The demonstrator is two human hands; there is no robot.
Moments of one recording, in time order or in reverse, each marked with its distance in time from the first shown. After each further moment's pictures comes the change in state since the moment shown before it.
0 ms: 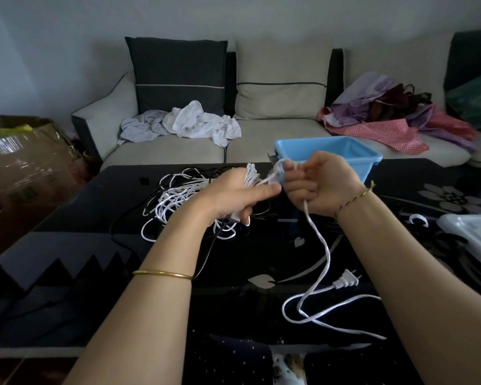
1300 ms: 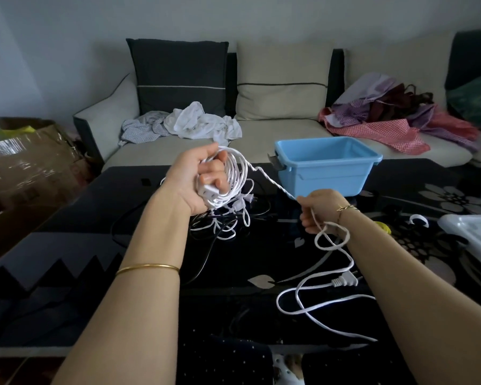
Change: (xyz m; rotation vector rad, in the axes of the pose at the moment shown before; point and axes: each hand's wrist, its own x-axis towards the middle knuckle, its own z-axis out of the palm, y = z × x) left_hand -0.011 0.006 -0.037 -1.264 0.090 -0.236; right_hand 0.017 0.028 -0.056 -0.735 0.615 -0.042
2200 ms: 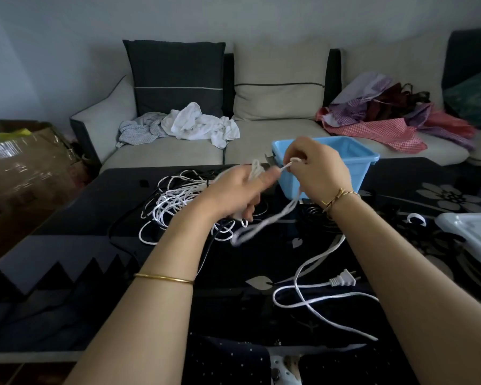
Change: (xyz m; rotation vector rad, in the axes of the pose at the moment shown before) left_hand 0.011 -0.040 0.025 1.299 -0.034 0.308; right_hand -0.045 -0.061 0.012 -0.581 0.342 -0.677
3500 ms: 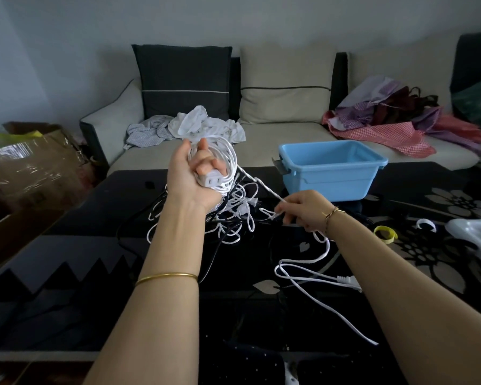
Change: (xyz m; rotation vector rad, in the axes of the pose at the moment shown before) left_hand -0.002 -0.005 -0.040 -1.787 0.398 -0.082; right_hand -0.002 0.046 0.048 0.325 -0.519 0.326
